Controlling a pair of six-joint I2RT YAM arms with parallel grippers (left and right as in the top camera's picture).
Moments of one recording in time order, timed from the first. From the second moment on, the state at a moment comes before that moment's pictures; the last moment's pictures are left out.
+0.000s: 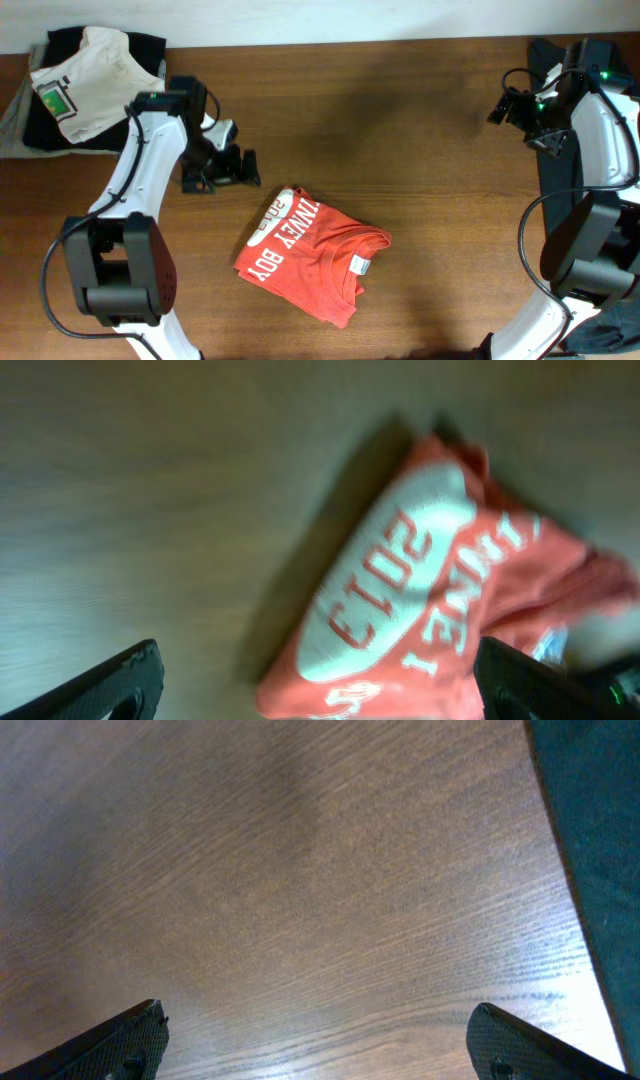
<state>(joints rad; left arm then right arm) -0.05 1.96 1.58 -1.26 0.34 0.00 -0.32 2.01 1.76 -1.04 -0.23 0.25</state>
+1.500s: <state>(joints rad) 0.17 1.98 1.77 -0.23 -0.15 -0.02 -0.32 2.01 1.76 -1.04 -0.23 0.25</state>
